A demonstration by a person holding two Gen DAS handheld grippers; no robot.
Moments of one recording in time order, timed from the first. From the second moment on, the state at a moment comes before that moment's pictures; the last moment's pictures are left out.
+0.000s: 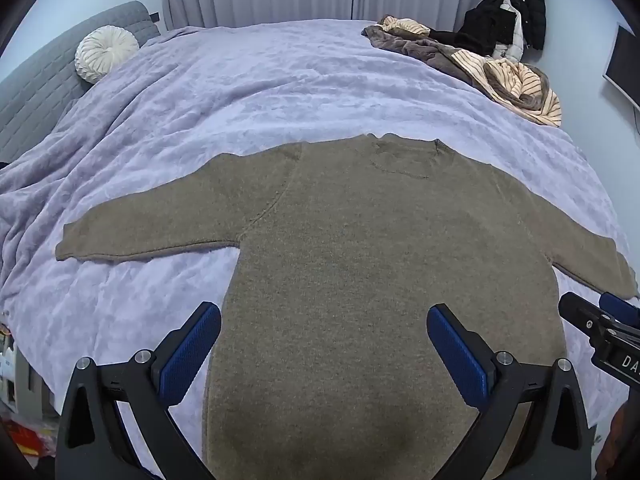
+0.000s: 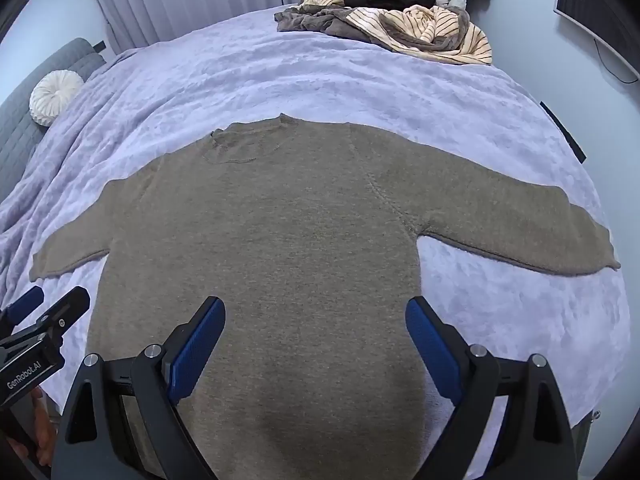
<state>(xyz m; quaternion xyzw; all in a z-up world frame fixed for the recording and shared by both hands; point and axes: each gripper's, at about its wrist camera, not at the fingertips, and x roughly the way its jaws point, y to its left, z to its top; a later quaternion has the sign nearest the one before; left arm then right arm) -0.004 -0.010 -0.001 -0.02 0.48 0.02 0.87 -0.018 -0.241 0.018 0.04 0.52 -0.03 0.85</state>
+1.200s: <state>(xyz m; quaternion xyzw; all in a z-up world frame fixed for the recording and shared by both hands) -0.007 -0.005 -0.008 -0.02 0.49 0.02 0.87 -0.015 -0.239 0.015 0.03 0.52 -0.03 0.85</state>
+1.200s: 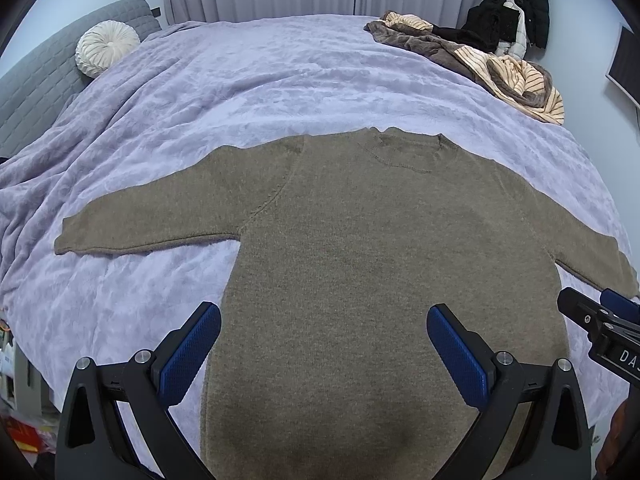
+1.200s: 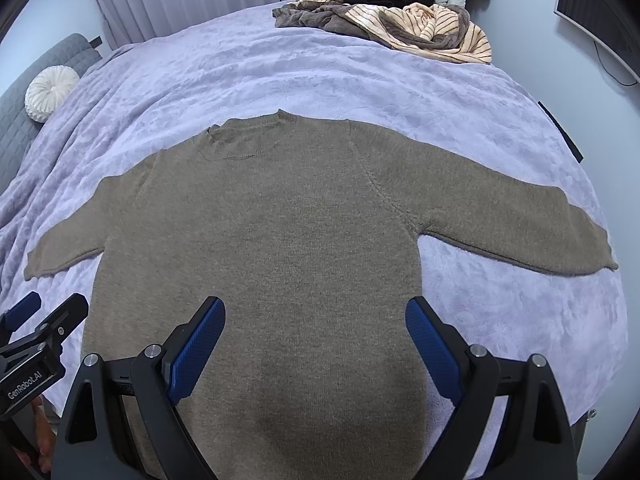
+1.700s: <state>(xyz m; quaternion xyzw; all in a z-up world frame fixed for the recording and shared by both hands) -0.007 -0.003 -0.010 -0.02 0.49 0.02 0.87 -0.015 -0.236 0.013 0.03 0.52 -0.03 0.85</state>
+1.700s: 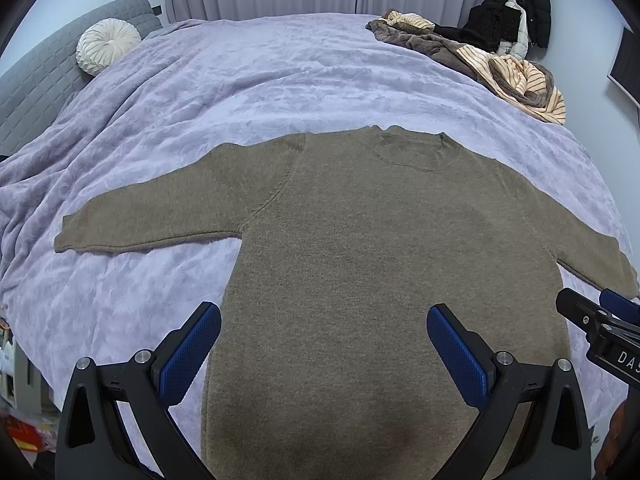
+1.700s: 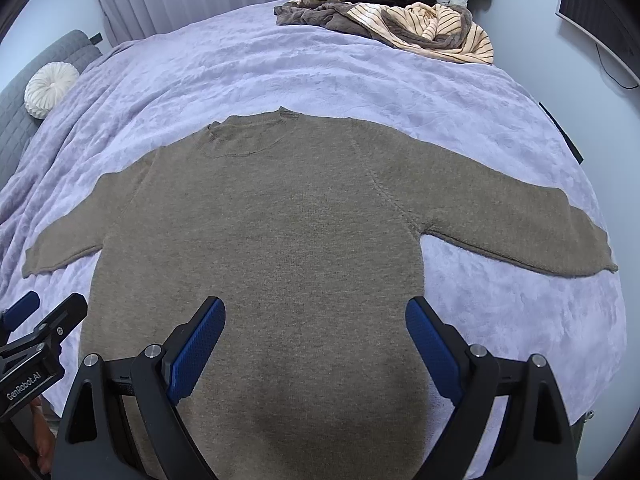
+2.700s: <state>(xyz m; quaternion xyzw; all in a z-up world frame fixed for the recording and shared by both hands) -0.007 -0.001 -0.013 -0.03 0.49 0.02 0.87 -0.014 -0.230 0.010 0.03 0.53 -0.03 0.85</state>
